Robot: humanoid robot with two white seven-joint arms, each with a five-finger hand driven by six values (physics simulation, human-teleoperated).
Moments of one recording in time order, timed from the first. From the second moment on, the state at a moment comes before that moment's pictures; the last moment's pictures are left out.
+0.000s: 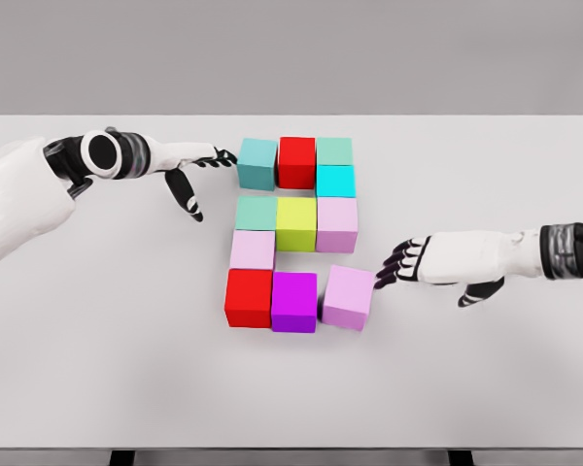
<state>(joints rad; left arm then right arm) -1.08 0.51 -1.21 -1.10 0.11 0.21 -0.53 -0.67 -0.98 0.87 -1.65 0.25 -0.61 0.61</state>
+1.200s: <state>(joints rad) -1.08 0.53 -1.21 -1.15 0.11 0.21 -0.54 -0.70 -0.88 0.90 -1.57 0.23 -0.61 0.61</state>
